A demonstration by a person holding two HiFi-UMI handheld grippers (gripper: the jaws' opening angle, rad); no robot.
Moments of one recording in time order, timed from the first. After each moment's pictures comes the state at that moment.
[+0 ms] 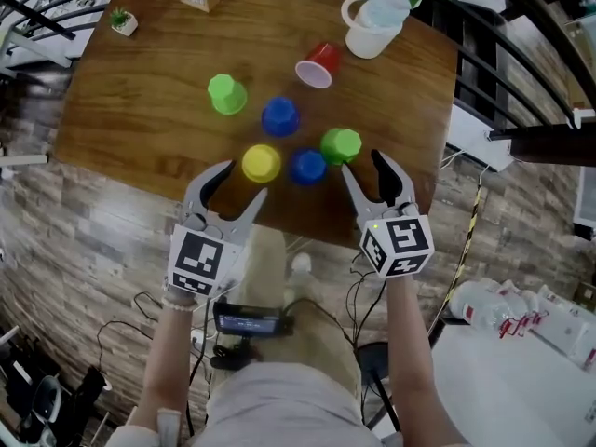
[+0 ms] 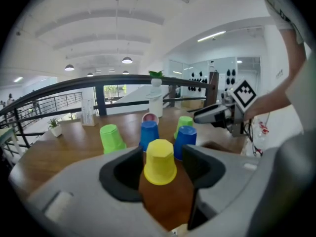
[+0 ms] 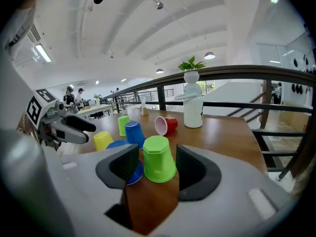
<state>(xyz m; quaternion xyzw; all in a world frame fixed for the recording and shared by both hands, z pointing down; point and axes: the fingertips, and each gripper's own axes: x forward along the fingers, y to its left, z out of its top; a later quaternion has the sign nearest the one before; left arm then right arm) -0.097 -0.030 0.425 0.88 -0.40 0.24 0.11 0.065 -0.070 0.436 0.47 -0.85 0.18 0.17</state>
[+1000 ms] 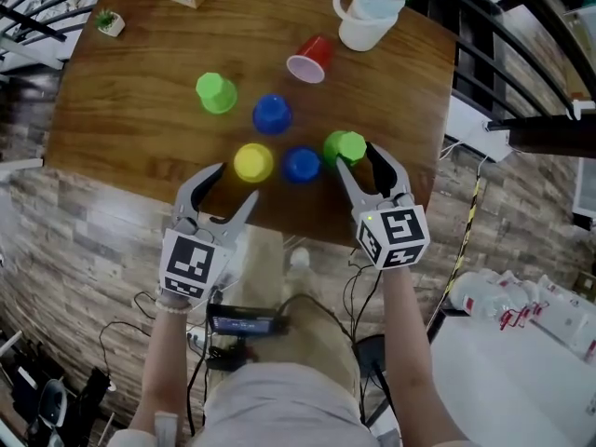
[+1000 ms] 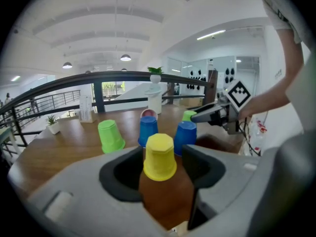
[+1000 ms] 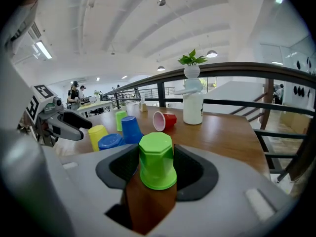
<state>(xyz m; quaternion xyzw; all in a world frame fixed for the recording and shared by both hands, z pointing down) -0.099 -0.029 0.437 0.88 -0.39 0.25 0.12 0.068 -0.079 0.453 0.46 -0.85 0.18 0.19</state>
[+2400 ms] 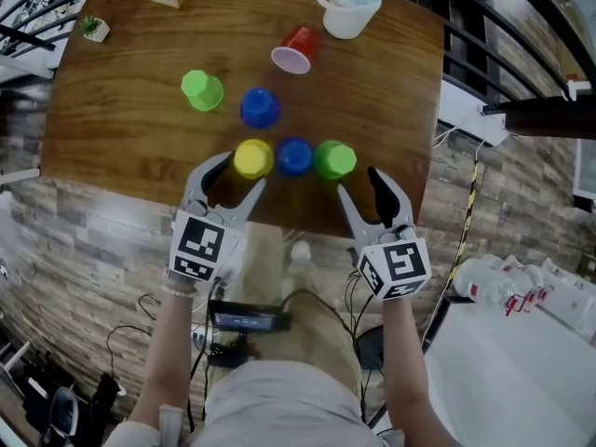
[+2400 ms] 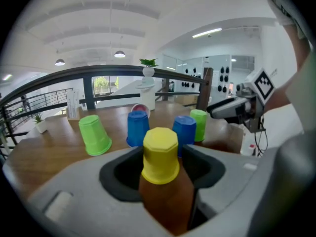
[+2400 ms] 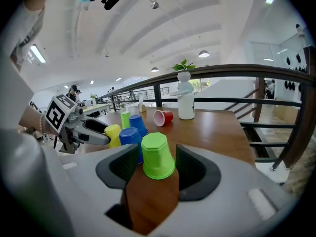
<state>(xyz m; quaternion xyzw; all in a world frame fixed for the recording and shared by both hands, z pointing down) -0.072 -0.039 0.464 0.89 -0.36 0.26 0.12 0.085 -0.021 0.443 0.49 -0.83 0.20 0.17</state>
